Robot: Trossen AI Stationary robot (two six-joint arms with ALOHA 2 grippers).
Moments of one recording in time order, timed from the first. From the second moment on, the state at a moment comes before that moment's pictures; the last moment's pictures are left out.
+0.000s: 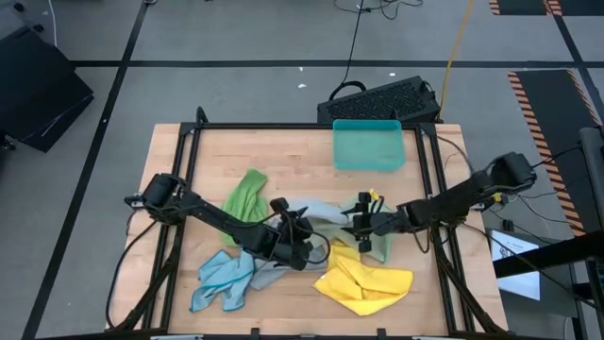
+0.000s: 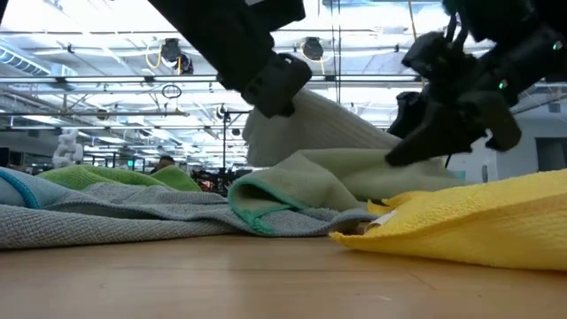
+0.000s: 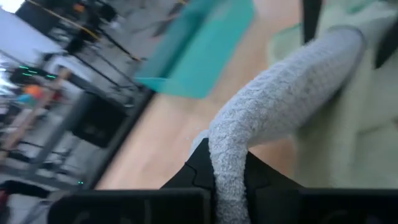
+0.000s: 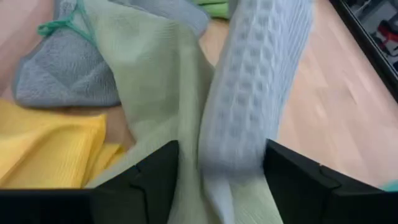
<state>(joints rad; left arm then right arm) -0.37 1.94 1.30 -0.33 -1.09 -0.26 0.30 1.34 0.42 0.27 0.42 -0.06</state>
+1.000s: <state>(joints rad) -0.48 1.83 1.30 -0.31 -1.23 0.10 0.16 1.07 0.24 0.53 0.08 -0.03</state>
